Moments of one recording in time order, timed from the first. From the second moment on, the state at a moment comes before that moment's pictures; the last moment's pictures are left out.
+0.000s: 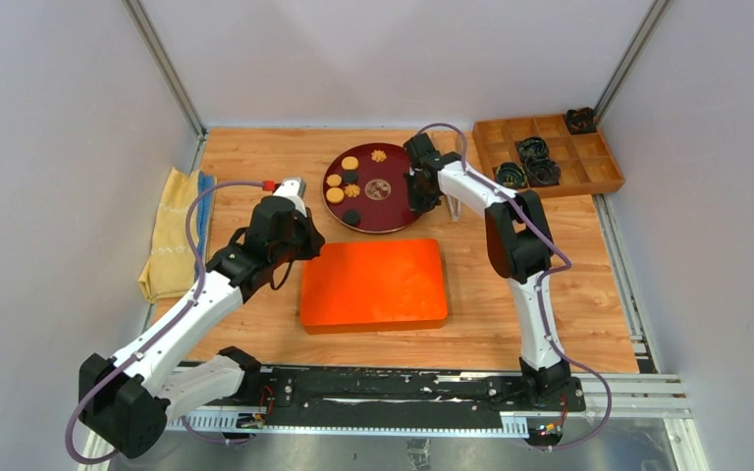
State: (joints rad) left arm -0.49 1.01 0.80 -0.37 -0.07 -0.46; right arm 0.47 2.27 1.87 -0.68 0.01 0.28
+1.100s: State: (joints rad) left arm -0.50 1.06 0.82 -0.39 -0.04 -0.39; right arm 0.45 1.95 1.72 -0.65 0.25 0.19
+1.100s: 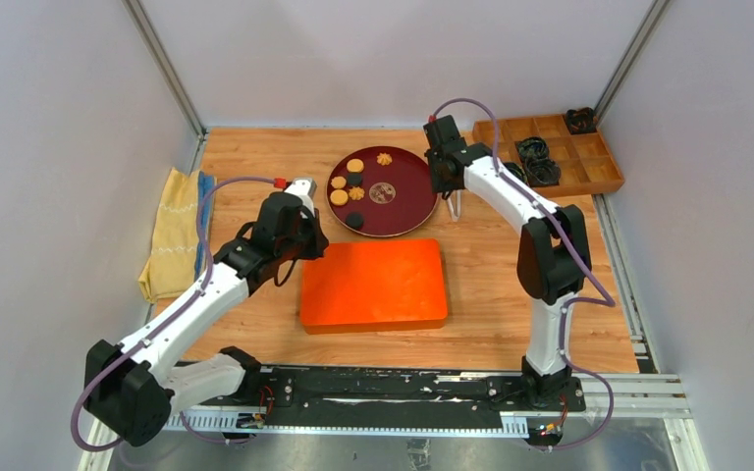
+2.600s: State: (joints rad) left arm -0.52 1.12 0.86 -0.39 -0.05 -0.39; right arm 0.37 1.89 1.37 -0.62 0.01 0.24
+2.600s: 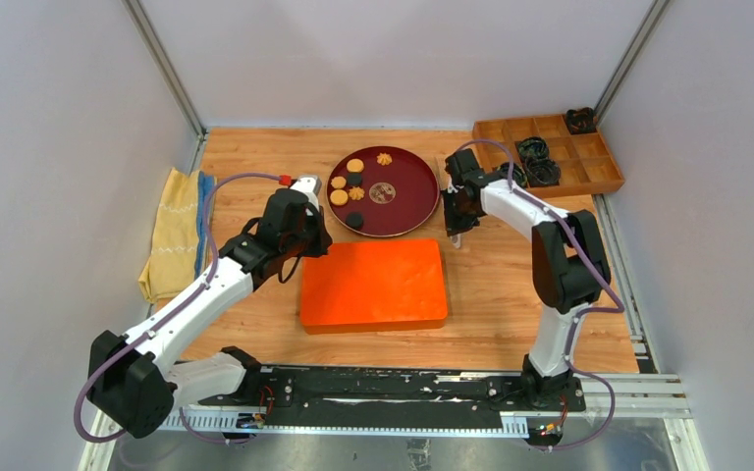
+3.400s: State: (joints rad) left arm -0.52 1.12 0.86 -0.37 -0.03 -0.39; right arm 0.35 1.74 1.13 -0.62 -0.14 0.31
